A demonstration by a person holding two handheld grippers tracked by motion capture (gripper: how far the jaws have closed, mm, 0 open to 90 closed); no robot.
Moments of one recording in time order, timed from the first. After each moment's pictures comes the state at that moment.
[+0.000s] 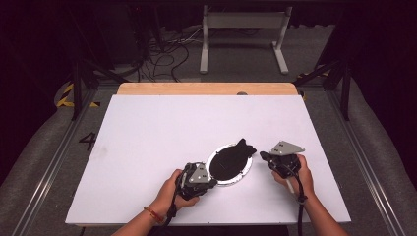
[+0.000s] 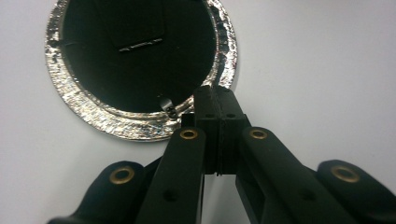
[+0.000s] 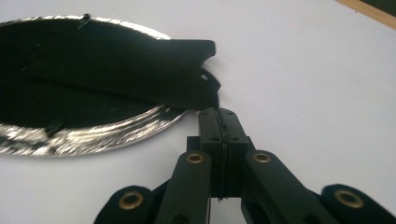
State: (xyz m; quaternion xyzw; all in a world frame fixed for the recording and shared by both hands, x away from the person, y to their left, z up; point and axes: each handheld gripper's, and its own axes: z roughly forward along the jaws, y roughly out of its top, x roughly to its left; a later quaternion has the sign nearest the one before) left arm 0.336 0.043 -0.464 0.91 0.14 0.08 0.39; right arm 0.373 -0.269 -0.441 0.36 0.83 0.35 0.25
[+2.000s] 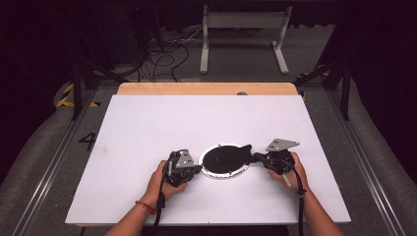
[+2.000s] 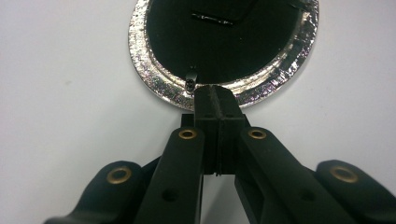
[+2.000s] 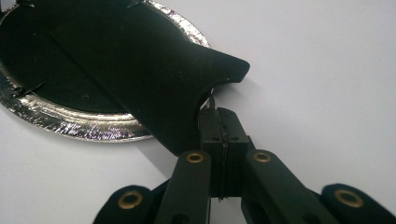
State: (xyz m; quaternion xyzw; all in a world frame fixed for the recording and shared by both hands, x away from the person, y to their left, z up) left arm 0.369 0.081 -0.466 0.89 0.23 0.11 0.39; right arm 0.389 -0.267 -0.459 0.35 0.84 0.37 0.19
